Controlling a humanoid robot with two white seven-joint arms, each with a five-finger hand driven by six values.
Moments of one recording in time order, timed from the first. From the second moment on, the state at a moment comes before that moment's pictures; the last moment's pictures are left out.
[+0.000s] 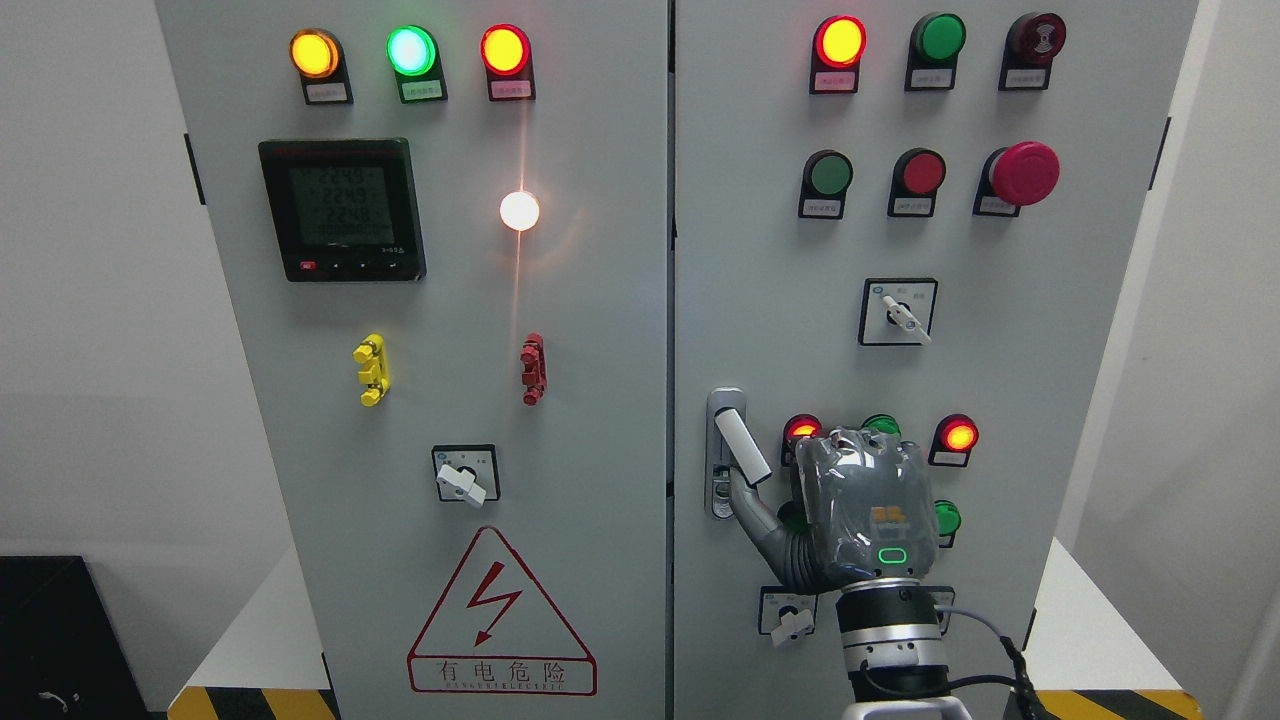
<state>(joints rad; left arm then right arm) 0.00 -0.10 -0.14 -0.05 0.14 -0.06 -0.06 -0.47 0.13 0.20 -1.76 1.50 0.17 -0.03</state>
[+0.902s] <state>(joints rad) 0.00 -0.10 -0.14 -0.05 0.14 -0.06 -0.06 -0.46 0.13 0.19 -1.76 1.50 0.17 -0.03</state>
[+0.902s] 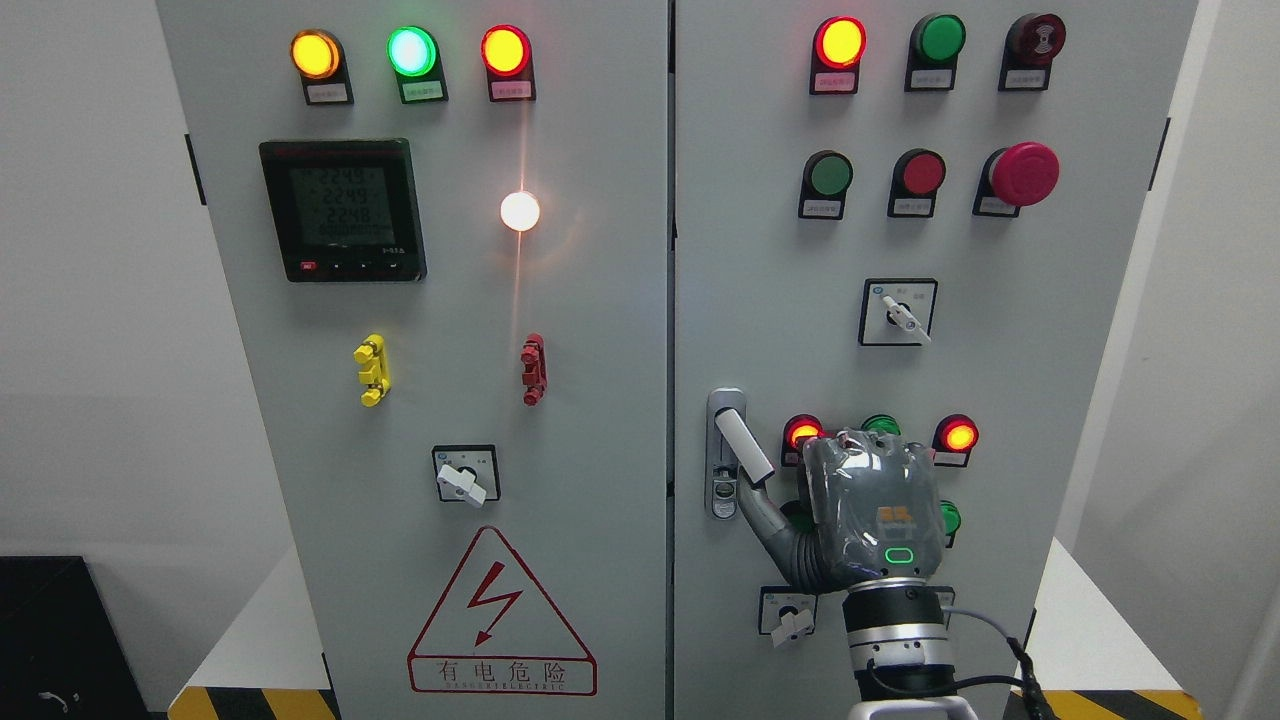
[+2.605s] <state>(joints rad) 0.00 -0.10 -0.14 -0.05 0.14 -0.06 -0.06 -0.47 0.13 0.17 -1.78 1.49 0.17 -0.03</state>
